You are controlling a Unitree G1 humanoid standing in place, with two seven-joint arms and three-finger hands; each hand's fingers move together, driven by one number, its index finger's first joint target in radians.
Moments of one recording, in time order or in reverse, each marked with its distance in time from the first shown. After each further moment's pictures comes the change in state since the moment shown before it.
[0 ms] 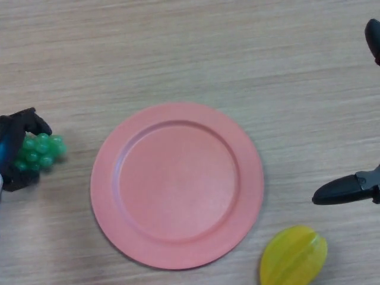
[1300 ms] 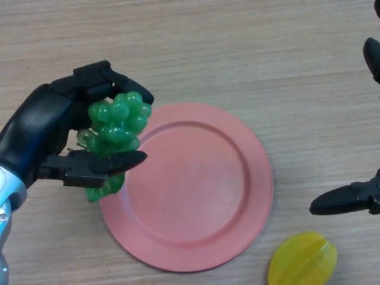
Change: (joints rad) left arm 0.117 -0.168 0.048 -1.007 -0.742 0.649 -0.334; right arm 0.064 -0.108 0.050 0.000 0.094 -0.027 -0.145
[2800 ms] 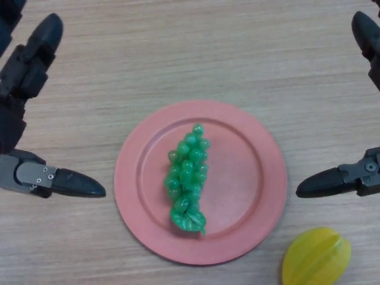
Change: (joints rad) left arm 0.102 0.054 0.255 -0.122 -0.729 -0.108 0.386; right arm -0.128 0.062 0.039 0.000 -0.083 0.053 0.047
